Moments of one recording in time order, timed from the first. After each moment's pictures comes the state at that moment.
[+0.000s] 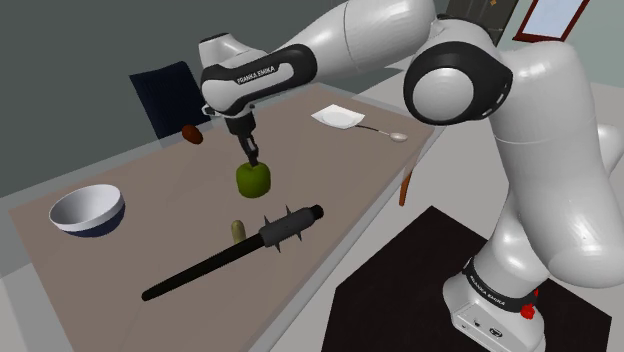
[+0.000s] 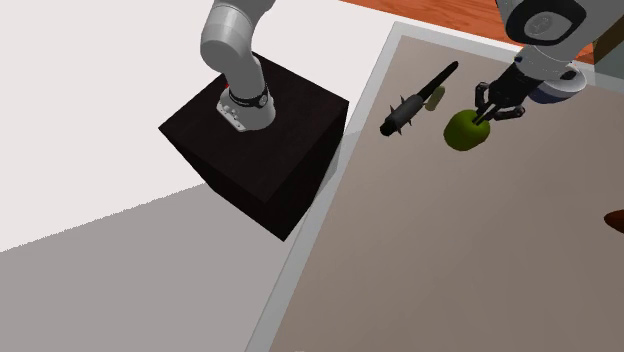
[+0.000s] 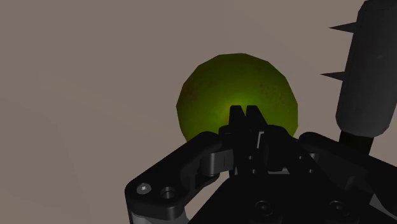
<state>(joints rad) 0.54 0.65 -0.19 -1.36 0.02 1.87 -1.01</state>
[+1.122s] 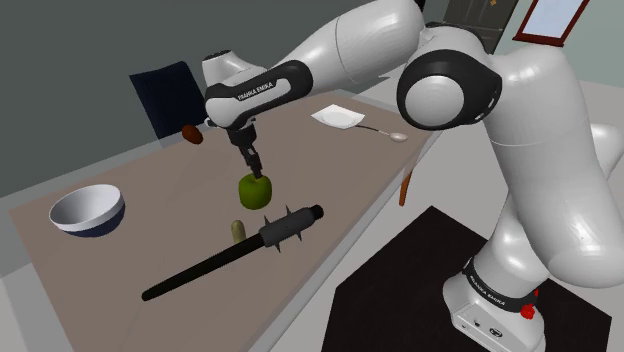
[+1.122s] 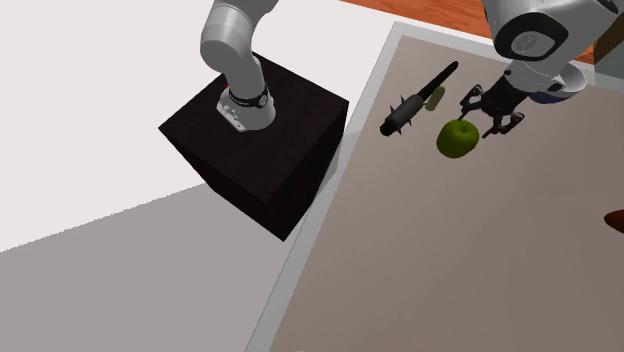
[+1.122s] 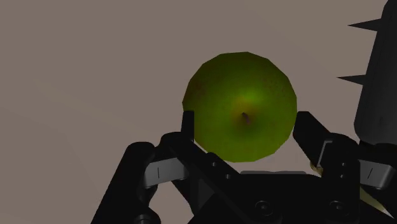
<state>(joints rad) 0.54 0.68 -0.18 -1.39 0.02 1.93 -1.01</state>
